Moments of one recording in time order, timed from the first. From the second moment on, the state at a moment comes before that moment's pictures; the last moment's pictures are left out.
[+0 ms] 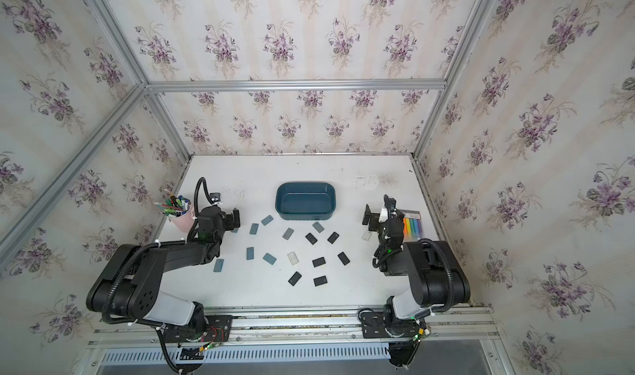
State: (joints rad) left arm -0.14 1.50 0.44 0.57 -0.35 -0.03; right arm 0.06 1.53 0.22 1.11 0.07 0.05
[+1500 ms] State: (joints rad) left arm -0.24 0.78 0.63 0.09 -0.16 -0.14; right arm 0.11 0.95 0.32 0.76 -0.03 0.31
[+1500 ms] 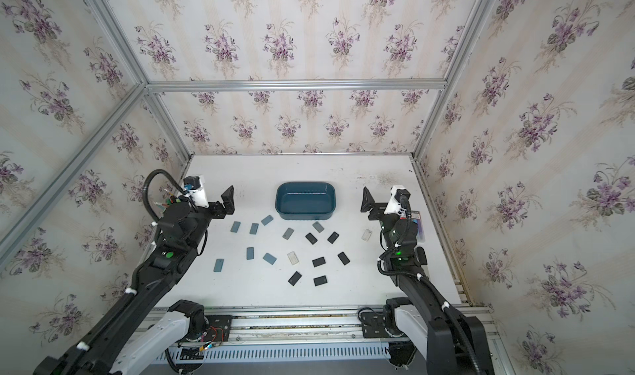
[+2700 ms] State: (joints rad) left arm -0.25 1.44 1.24 -0.97 -0.16 -0.41; right arm 0.29 1.02 0.51 -0.04 0.08 0.59
